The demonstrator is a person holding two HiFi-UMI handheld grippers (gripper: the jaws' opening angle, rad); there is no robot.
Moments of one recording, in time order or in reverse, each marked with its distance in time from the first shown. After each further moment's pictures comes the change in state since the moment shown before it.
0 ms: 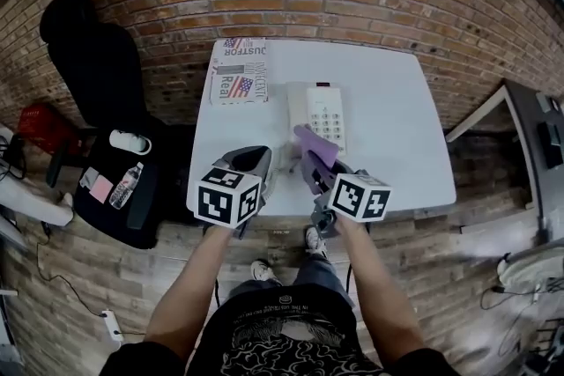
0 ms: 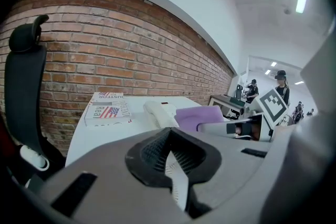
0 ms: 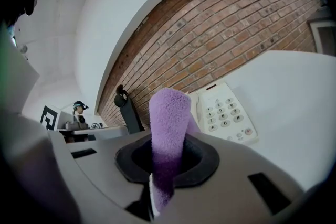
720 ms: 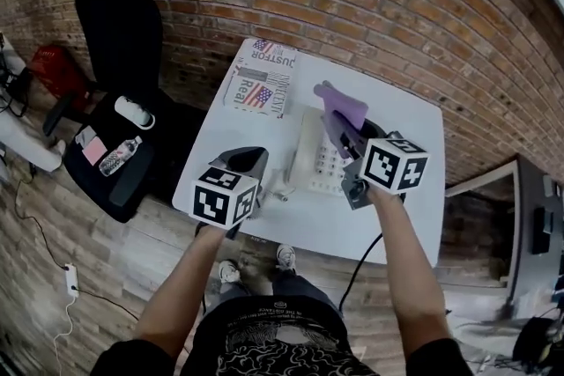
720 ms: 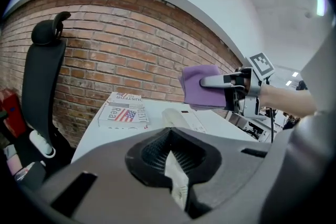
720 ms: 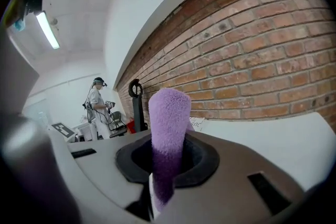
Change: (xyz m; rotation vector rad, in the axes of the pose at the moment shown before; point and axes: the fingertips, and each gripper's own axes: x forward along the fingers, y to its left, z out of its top) left arm 0.025 0.047 0.022 -0.146 -0.055 0.170; right arm 0.073 0.012 0.155 -0.369 0.108 0.183
